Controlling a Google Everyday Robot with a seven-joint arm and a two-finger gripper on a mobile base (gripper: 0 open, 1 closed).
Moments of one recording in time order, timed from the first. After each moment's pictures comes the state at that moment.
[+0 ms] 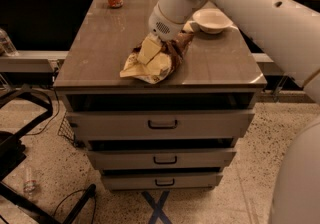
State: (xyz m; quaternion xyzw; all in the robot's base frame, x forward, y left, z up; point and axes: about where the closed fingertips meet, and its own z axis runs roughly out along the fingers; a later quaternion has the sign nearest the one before) arm 0.655 0.024 0.877 -0.56 0.79 0.11 0.24
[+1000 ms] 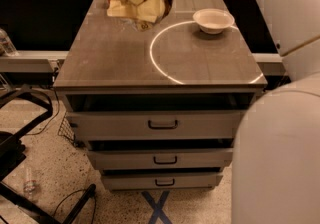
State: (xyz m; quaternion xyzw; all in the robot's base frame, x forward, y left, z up) arm 0.693 0.043 1.026 -0.63 0.67 0.13 0.38
